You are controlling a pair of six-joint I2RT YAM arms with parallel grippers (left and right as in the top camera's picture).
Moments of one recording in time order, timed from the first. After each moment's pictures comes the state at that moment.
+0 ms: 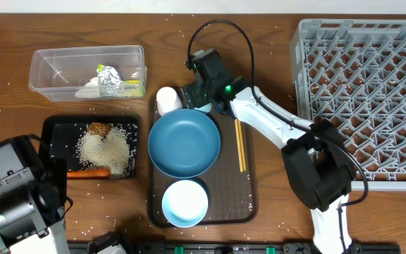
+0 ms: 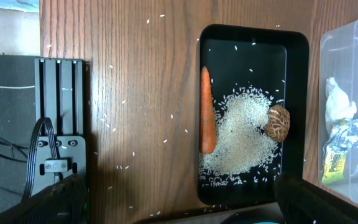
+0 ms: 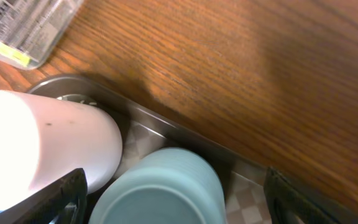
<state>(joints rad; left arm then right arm) 0.47 0.91 1.20 -1.48 -0.23 -1.11 0.63 2.14 1.59 -0.35 -0.01 0.16</state>
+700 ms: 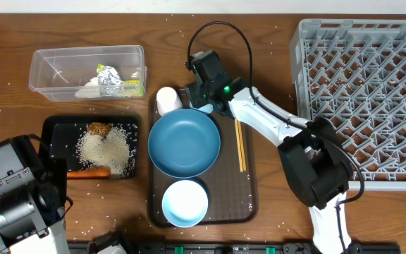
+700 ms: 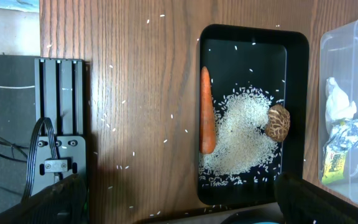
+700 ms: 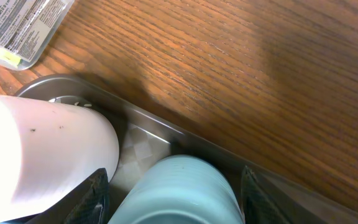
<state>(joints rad) 0.47 0.91 1.20 -1.48 -0.23 -1.11 0.63 2.16 1.59 -0.34 -0.01 0.17</state>
